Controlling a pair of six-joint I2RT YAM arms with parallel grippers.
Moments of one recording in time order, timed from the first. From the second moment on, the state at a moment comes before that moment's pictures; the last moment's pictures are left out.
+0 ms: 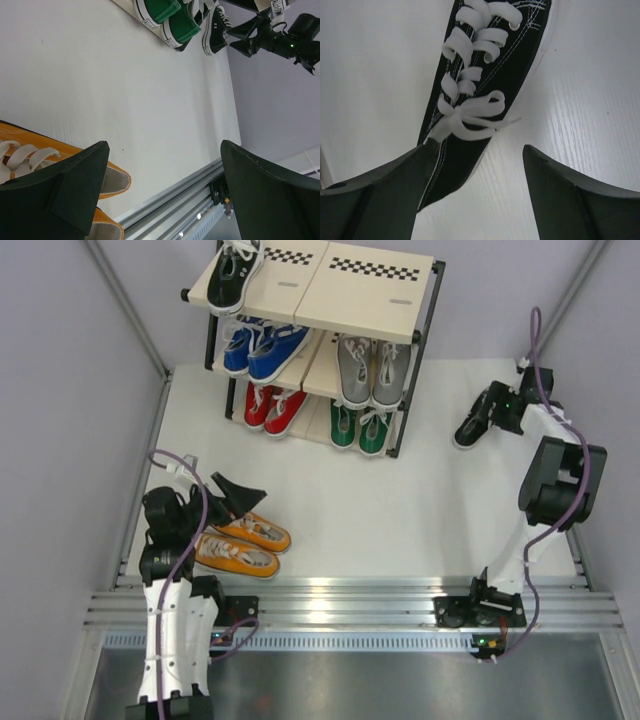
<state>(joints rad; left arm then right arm) 0.17 0.46 0.47 -0.39 0.76 -0.67 -0.25 1.88 1.39 -0.32 -0.16 0.16</state>
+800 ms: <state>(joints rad) -0.40 0.48 0.39 -0.27 0.55 -0.87 -0.21 1.84 1.26 -0.27 -0.19 0.23</state>
